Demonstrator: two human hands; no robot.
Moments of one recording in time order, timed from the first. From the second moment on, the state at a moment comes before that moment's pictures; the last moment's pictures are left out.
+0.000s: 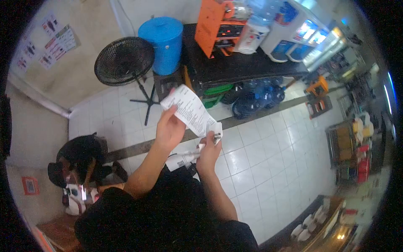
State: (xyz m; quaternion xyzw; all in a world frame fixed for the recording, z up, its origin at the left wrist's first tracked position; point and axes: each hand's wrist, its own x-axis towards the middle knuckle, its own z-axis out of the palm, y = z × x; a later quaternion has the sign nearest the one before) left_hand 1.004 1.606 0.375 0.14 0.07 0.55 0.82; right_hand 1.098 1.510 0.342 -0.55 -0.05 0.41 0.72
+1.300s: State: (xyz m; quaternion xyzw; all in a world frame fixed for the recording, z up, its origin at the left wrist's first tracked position) left_hand 1.128 2.056 0.473 0.23 0.16 0.56 0.78; right_hand 1.442 1.759 -0.005 -0.66 -0.58 0.39 0.29
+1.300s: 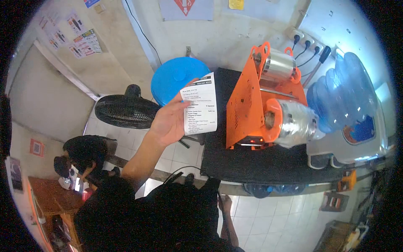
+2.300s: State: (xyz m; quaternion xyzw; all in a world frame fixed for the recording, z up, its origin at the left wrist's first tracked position) left_hand 1.180 2.036 0.510 0.26 0.14 0.51 0.81; right_hand 1.515 1.747 -0.091 -0.63 0.09 0.62 0.46
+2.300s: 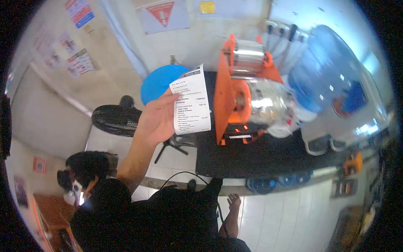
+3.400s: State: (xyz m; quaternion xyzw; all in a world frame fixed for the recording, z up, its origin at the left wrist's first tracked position) left_hand 1.635 1.347 0.491 0.21 -0.10 -0.25 0.94; right_hand 1.497 1.166 0.409 -0.54 -0.05 0.07 0.84
